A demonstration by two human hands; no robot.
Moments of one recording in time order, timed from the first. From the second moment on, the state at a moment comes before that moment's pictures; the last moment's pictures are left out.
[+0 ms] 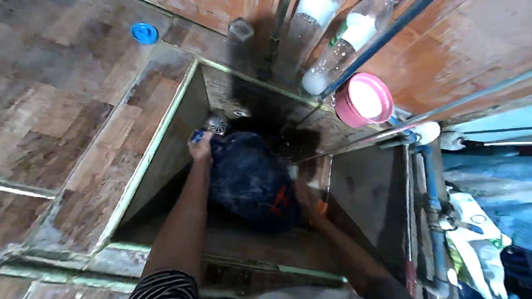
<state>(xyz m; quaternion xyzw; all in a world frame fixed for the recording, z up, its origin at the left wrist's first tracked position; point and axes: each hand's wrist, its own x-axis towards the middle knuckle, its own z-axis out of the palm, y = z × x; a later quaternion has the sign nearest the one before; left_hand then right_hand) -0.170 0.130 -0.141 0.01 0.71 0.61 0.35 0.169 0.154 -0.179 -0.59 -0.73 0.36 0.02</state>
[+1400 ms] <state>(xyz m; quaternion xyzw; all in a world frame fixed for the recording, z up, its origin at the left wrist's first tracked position) -0.210 0.162 -0.247 -0.04 0.68 0.55 0.48 0.194 0.152 -0.173 -0.53 -0.78 0.32 0.06</state>
